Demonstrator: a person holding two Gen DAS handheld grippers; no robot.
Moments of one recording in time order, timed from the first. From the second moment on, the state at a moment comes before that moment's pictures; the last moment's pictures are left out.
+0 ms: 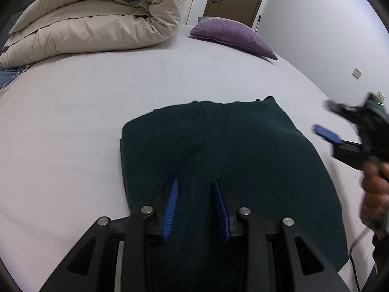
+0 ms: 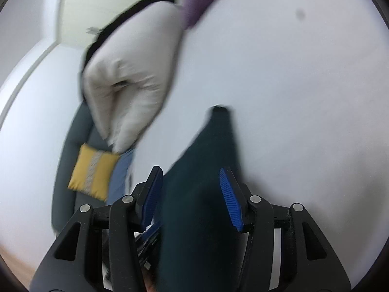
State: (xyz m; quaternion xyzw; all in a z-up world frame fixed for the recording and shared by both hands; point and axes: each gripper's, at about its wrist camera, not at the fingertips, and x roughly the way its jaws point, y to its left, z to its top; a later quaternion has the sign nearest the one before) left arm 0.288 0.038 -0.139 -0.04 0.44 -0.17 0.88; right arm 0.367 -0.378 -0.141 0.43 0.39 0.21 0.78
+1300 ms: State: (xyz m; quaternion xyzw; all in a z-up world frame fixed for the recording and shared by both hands) left arm 0.267 0.120 -0.159 -0.28 0.51 -0.18 0.79; right arm 0.286 -0.348 -0.166 0.38 0.47 0.26 0.75
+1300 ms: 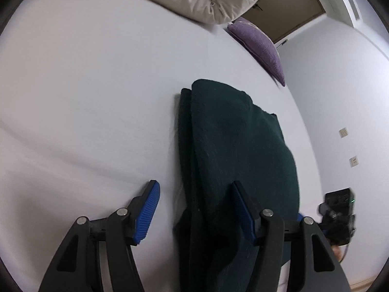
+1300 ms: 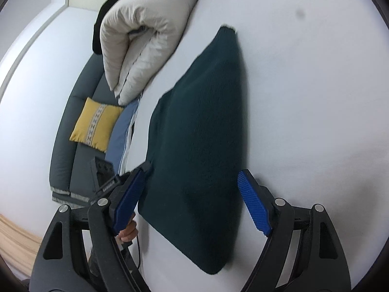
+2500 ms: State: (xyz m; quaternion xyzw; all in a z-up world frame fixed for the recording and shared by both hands) left arm 0.174 0.071 -0.088 -0.27 0.51 -0.26 0.78; right arm 0.215 -0.303 -0.110 0.27 0.48 0.23 0.80
